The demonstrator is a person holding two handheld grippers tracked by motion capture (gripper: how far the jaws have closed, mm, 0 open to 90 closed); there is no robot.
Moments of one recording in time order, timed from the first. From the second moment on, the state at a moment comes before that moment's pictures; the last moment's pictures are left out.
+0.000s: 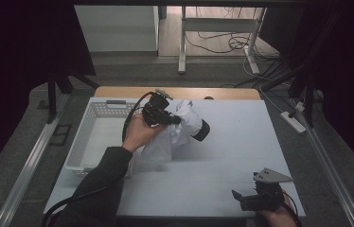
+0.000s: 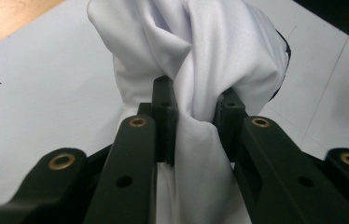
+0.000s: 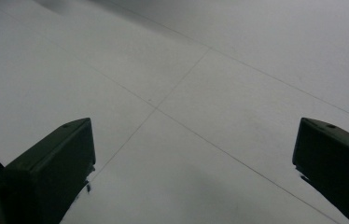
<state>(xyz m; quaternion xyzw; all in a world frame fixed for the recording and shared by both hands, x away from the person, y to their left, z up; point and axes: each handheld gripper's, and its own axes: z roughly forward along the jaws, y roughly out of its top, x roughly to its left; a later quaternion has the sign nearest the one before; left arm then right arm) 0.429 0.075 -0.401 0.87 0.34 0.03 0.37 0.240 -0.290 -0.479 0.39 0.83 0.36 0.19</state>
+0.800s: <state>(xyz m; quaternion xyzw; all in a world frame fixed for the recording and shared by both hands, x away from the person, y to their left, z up) 0.437 0.057 -0.438 0.87 0.35 0.01 0.34 0.241 -0.288 -0.480 0.39 0.83 0.36 0.19</state>
